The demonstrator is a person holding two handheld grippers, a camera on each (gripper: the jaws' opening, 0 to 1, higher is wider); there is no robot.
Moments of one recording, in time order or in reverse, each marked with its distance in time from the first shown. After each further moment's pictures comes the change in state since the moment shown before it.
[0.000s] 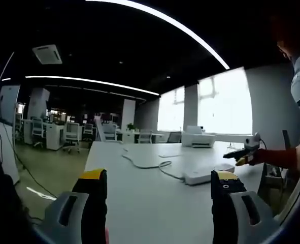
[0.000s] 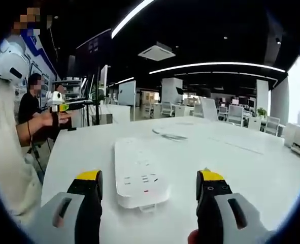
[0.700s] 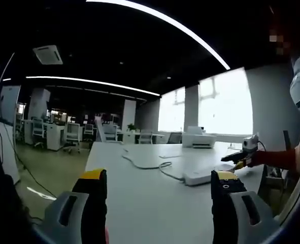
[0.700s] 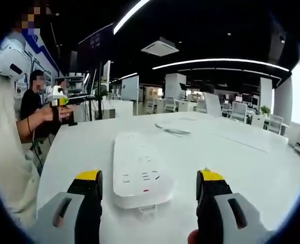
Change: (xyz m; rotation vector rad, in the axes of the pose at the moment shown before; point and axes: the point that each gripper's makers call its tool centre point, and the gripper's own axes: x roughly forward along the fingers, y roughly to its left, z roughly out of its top) left arm -0.002 0.000 0.002 -0.001 -0.007 0.006; right arm 0.015 0.008 -0.007 -0.004 0.043 0.031
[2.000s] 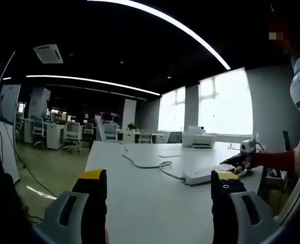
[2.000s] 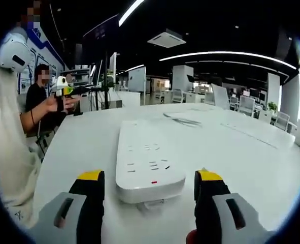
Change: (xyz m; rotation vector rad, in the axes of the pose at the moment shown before) left arm -0.001 0.001 -0.001 -0.004 0.005 0.001; right arm 0.008 0.004 -0.022 -0.013 0.071 0.059
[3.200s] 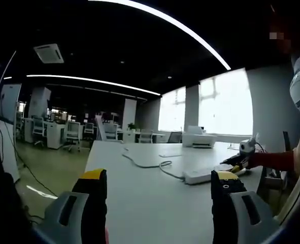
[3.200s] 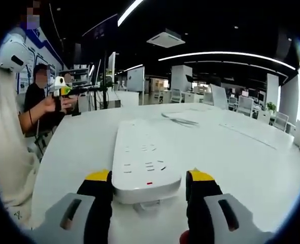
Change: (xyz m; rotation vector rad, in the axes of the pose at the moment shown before) left arm -0.005 0.001 -0.001 -0.004 0.001 0.002; right arm 0.001 -0.001 0.002 -0.001 -0.002 -0.006
